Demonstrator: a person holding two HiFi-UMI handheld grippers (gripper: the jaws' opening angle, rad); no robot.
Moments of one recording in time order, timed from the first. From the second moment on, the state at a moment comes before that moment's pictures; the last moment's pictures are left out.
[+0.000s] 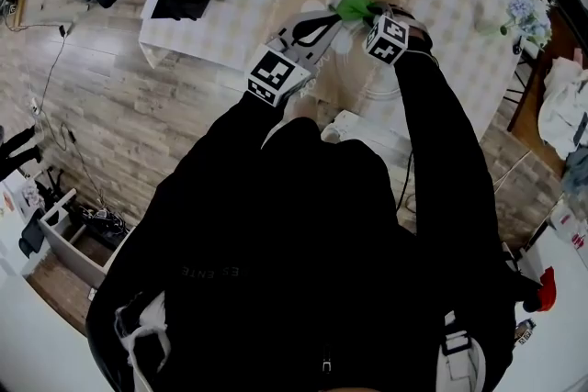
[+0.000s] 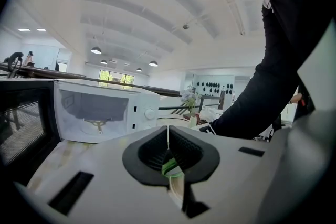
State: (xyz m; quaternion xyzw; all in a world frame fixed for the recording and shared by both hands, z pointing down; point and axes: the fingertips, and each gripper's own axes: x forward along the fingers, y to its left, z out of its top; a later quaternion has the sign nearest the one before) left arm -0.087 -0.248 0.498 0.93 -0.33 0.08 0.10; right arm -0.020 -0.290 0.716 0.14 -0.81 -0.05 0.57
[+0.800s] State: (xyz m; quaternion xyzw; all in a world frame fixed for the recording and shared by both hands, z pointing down) left arm -0.089 -0.218 0.495 0.93 -0.34 0.09 0.10; right arm -0.044 -0.215 0.720 0.05 -0.81 -0.05 0.59
